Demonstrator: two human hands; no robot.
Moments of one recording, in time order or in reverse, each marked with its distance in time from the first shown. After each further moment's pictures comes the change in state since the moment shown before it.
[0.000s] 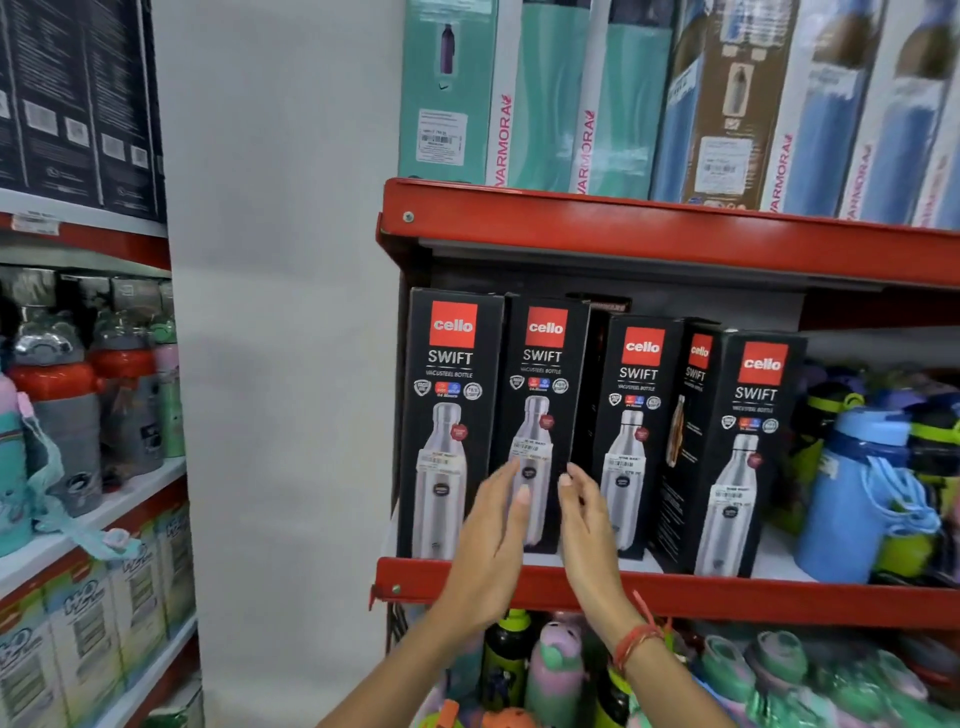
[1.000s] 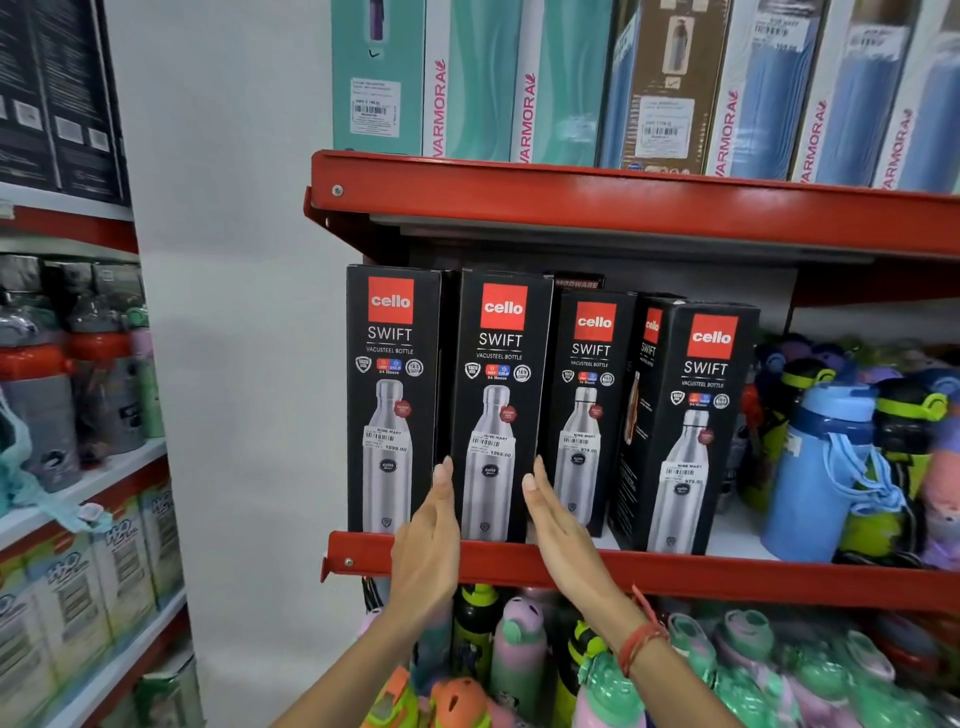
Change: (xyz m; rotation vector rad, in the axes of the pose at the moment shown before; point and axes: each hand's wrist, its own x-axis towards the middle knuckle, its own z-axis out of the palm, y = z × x) left_hand -0.012 0.012 0.032 0.093 0.197 -0.381; right_hand -0.010 0.003 -0.059 -0.184 -0.387 0.105
